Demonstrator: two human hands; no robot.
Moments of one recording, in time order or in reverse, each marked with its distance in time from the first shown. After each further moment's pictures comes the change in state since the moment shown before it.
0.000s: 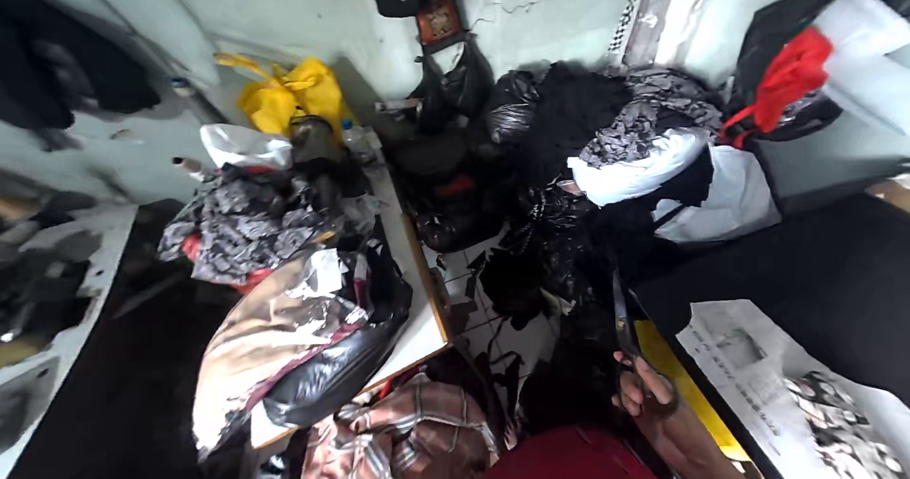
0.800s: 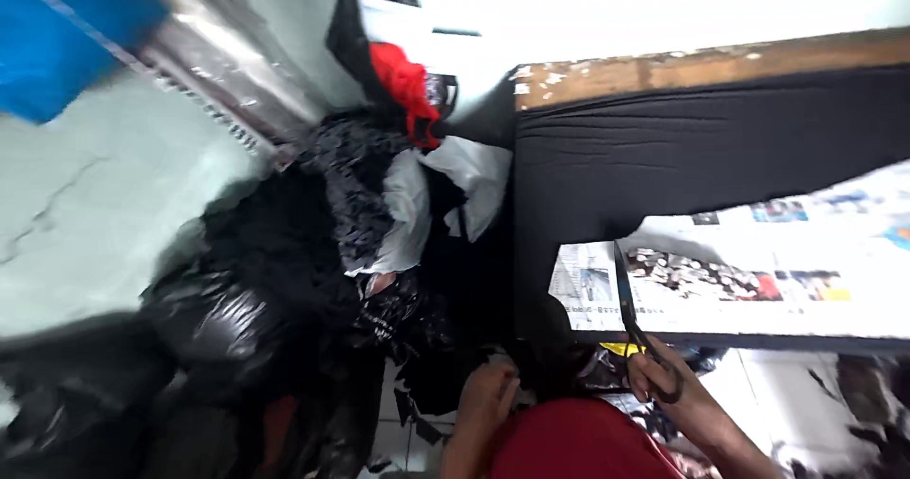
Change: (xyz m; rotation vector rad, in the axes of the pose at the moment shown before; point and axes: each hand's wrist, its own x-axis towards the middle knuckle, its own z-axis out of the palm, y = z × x) left_hand 0.238 0.390 -0.129 0.795 -0.199 1.151; right_hand 0.012 -0.036 -0.048 0.090 0.844 -0.480
